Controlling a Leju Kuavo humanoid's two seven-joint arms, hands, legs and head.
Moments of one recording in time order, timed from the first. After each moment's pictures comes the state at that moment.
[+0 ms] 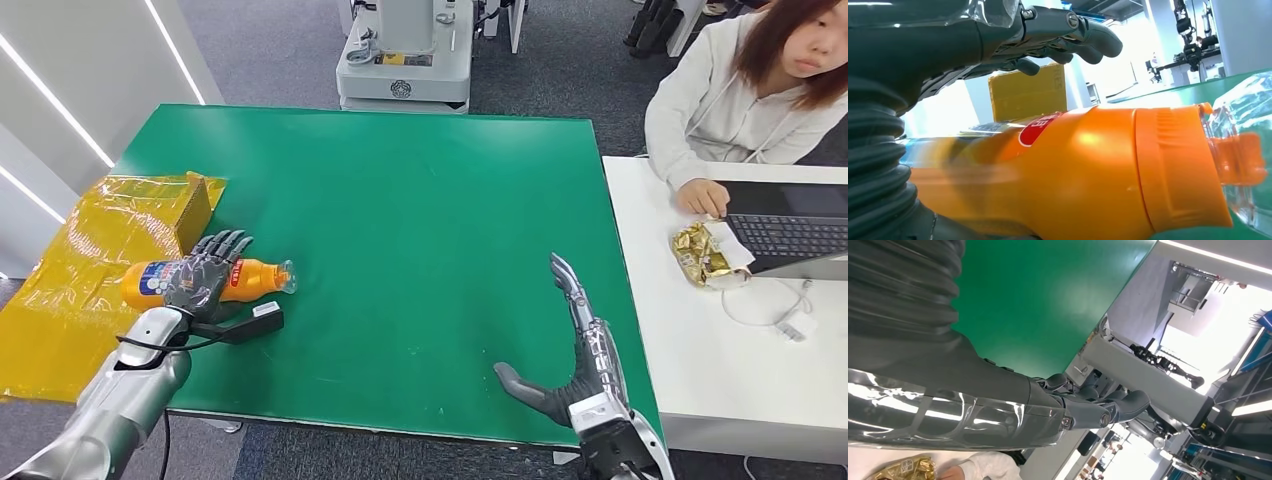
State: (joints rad) left arm -0.45 0.30 -0.21 -0.73 -1.21 0.43 -0.33; right arm 0.02 -0.10 0.25 -1.67 0.34 -0.07 -0.39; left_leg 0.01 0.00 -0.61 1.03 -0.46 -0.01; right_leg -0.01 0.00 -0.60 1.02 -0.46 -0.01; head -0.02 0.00
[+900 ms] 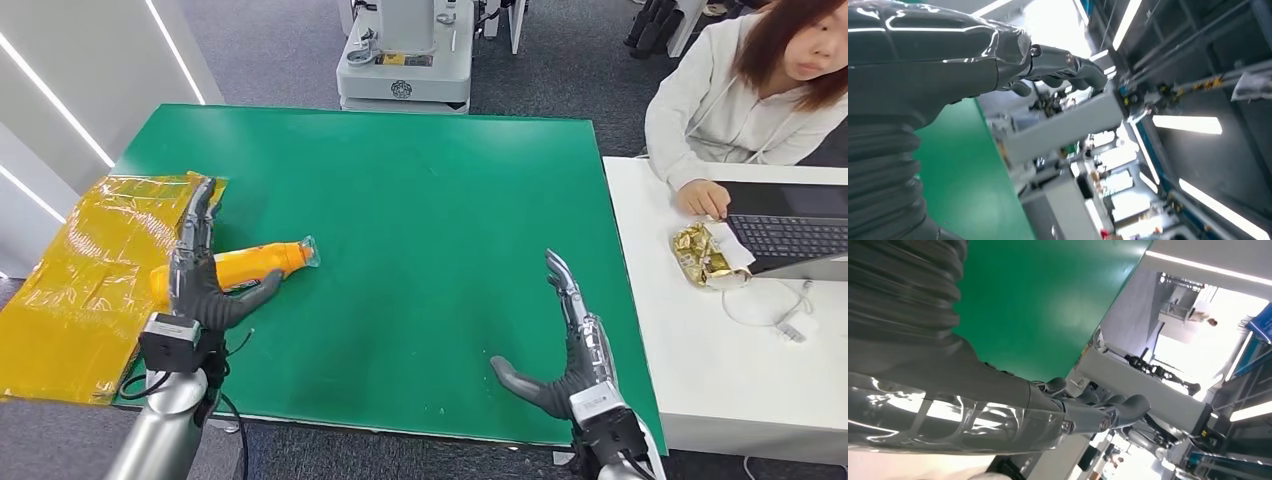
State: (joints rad) left arm -0.14 0.11 -0.21 -1.55 -0.08 0.18 -0.64; right arm -0.02 -0.09 0.27 -1.60 0.25 -0.08 -0.43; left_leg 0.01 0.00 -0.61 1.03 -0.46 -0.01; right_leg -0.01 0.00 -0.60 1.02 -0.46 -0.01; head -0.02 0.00
